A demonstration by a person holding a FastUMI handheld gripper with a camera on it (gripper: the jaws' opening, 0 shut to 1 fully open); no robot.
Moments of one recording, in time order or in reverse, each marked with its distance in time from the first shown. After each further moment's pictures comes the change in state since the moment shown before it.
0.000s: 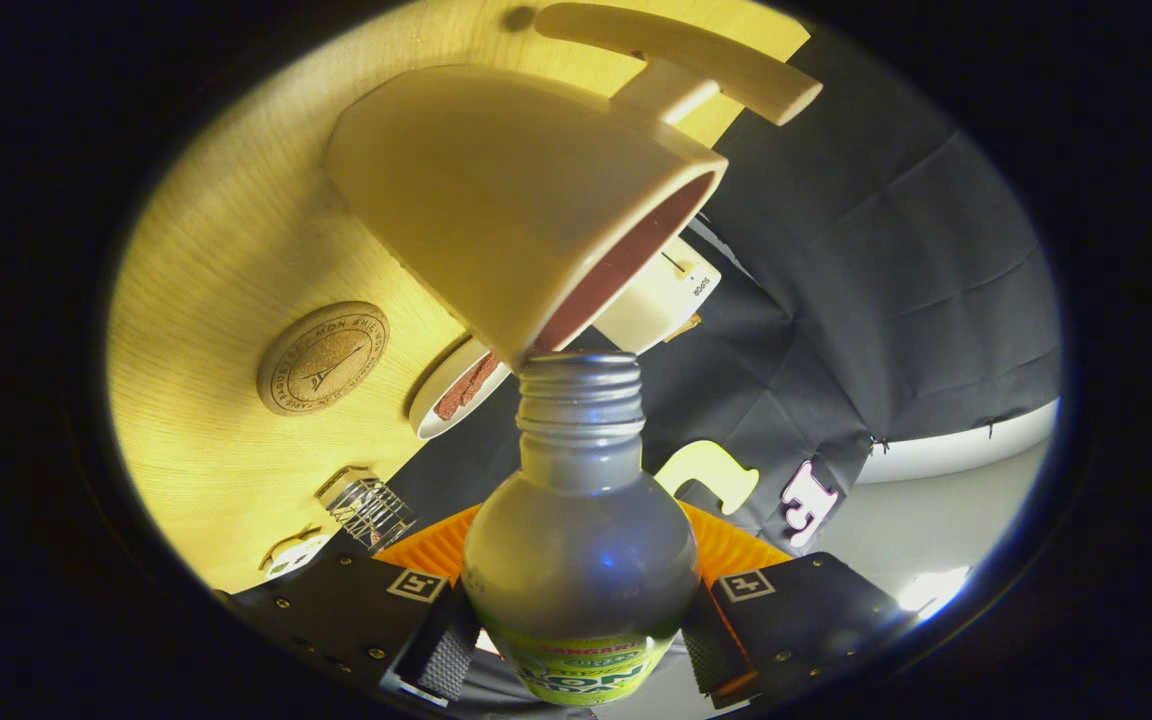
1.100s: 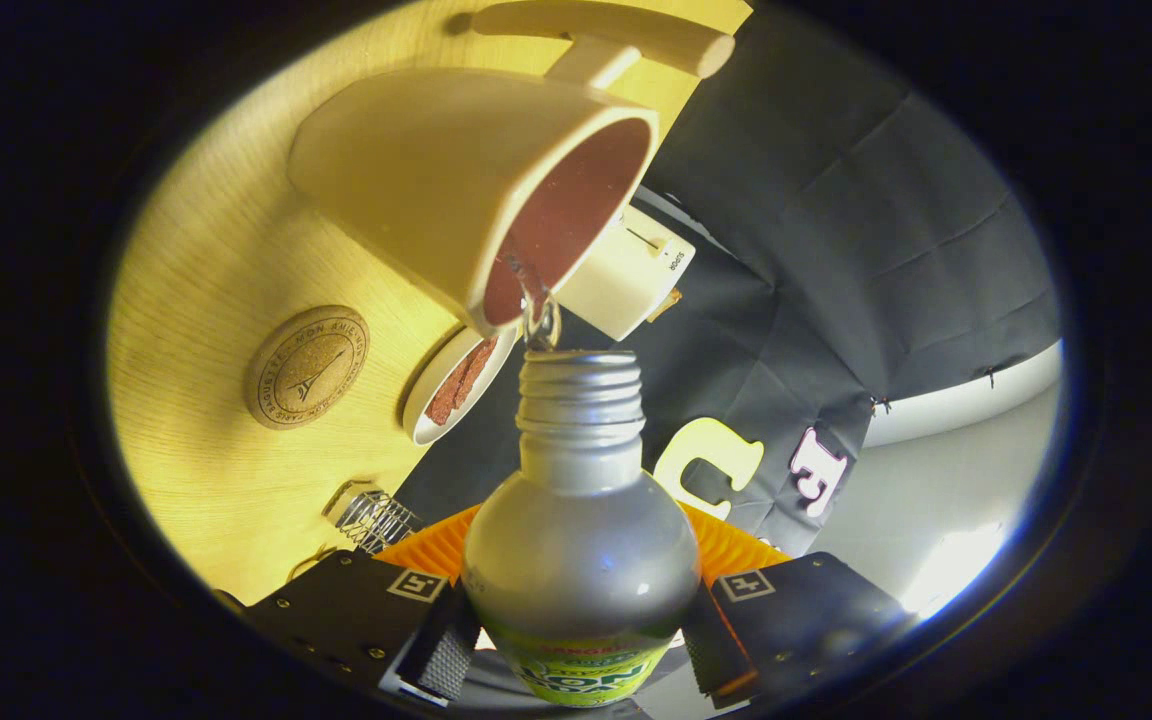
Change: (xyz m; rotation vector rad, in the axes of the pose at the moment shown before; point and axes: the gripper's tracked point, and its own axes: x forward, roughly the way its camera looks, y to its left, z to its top) arm -0.001 0.000 -0.011 0.107 0.010 -0.033
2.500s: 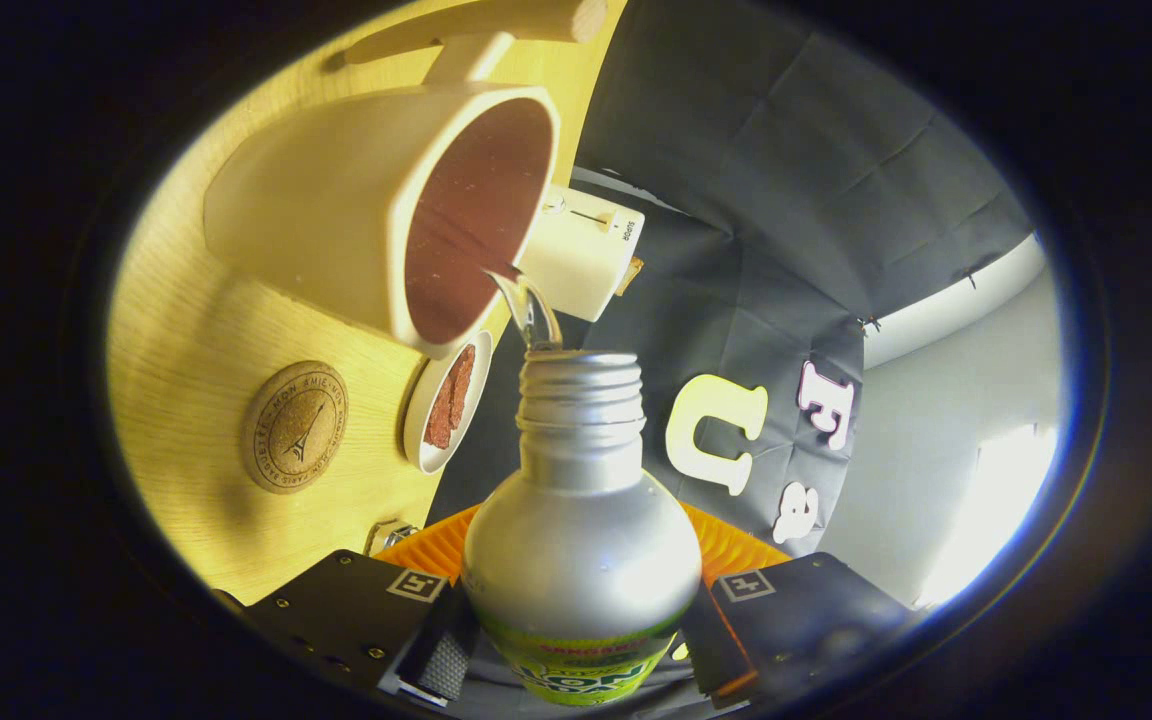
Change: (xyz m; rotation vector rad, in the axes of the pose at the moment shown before) arm 0.004 0.008 -0.010 0.270 0.052 -0.028
